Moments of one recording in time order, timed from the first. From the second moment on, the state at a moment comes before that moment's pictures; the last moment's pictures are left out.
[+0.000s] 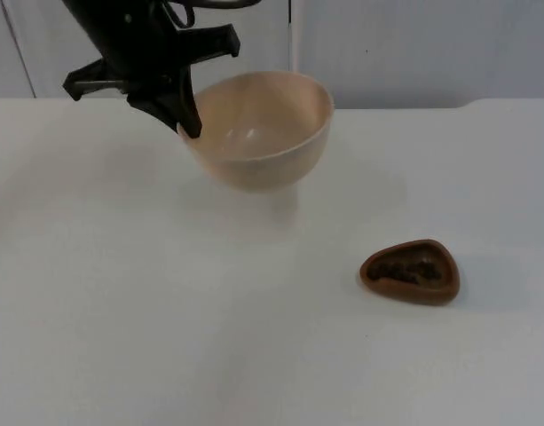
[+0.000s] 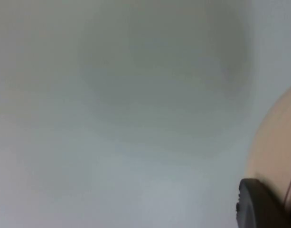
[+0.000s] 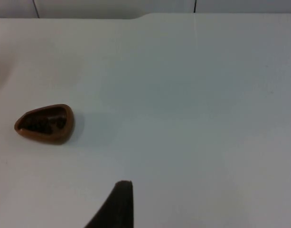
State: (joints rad) right arm 0.00 0.00 -0.52 0.00 1.08 -0.03; left arm -0.26 2.12 -1.74 -0.33 1.04 -0.01
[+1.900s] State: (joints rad) right arm 0.00 0.00 -0.52 0.00 1.08 -0.03; left arm -0.46 1.74 -1.01 -0.45 0.76 0.22
